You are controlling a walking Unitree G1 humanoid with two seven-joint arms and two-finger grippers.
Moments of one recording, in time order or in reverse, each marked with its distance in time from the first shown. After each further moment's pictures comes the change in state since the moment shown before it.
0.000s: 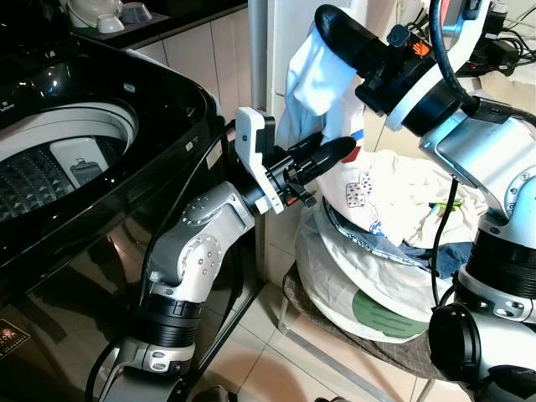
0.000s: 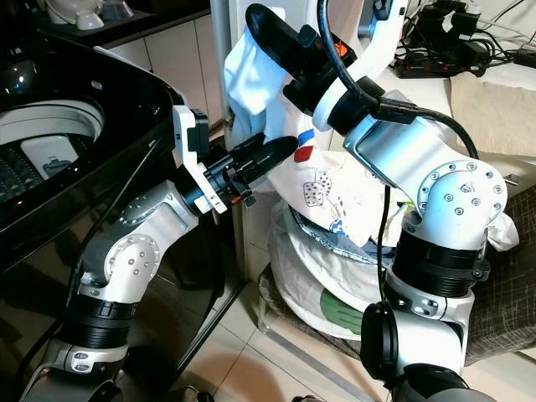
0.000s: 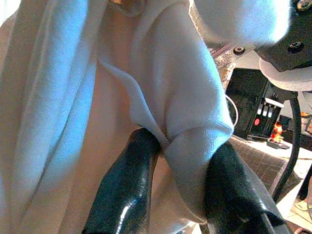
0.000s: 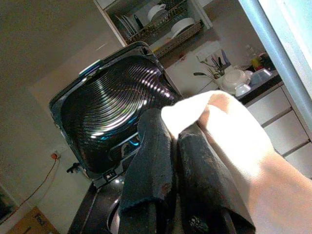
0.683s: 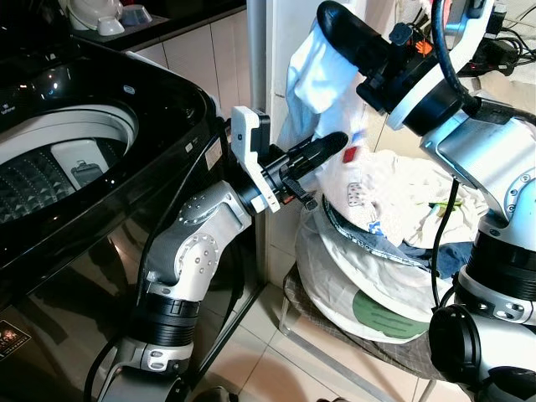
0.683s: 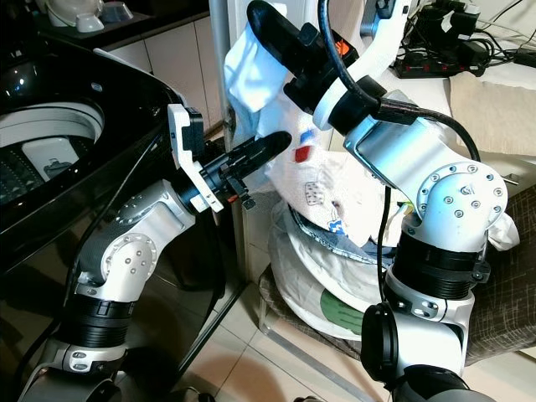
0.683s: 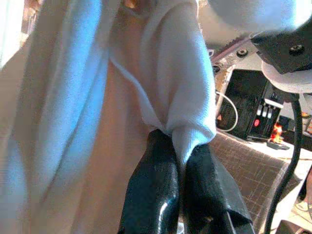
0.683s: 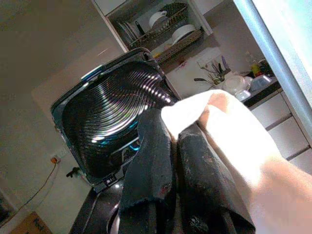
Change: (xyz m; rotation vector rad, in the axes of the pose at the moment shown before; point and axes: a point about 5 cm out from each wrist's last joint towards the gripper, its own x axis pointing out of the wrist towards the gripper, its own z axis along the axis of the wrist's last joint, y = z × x) left arm -0.003 0.004 0.003 -0.001 -0.009 0.004; right arm -0.001 0.002 0.001 -0.007 -0.027 -0.005
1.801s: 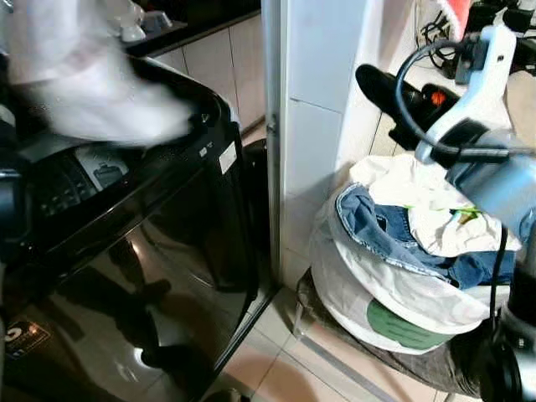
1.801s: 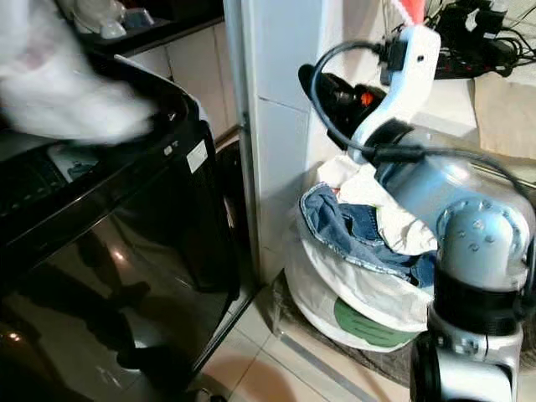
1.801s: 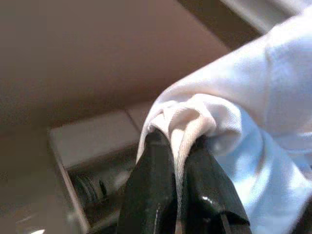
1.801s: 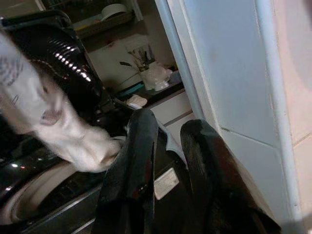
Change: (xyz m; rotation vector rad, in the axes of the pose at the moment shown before) left arm -0.031 0.065 0.305 1.504 -0.119 0.989; right arm -0.039 -0.039 -0.010 -0.340 0.086 -0.326
